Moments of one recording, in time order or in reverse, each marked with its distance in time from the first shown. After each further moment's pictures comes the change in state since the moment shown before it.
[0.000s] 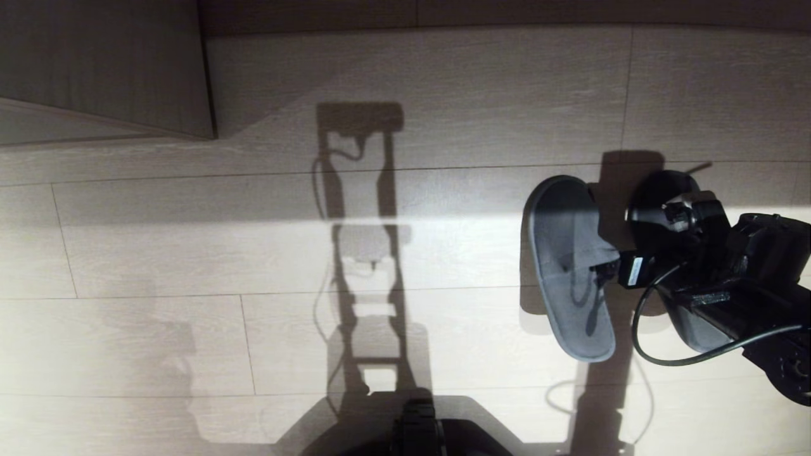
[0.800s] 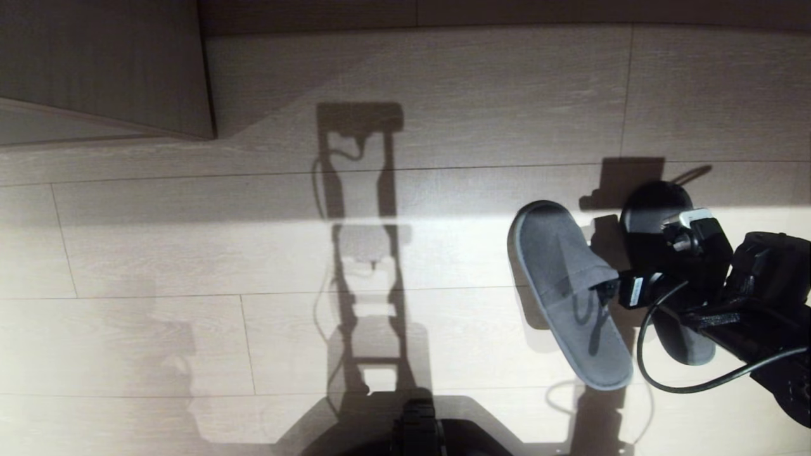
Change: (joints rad) left arm 0.000 0.000 0.000 0.000 0.000 0.000; right arm -0.005 -0.009 0.102 -0.072 0.081 -0.047
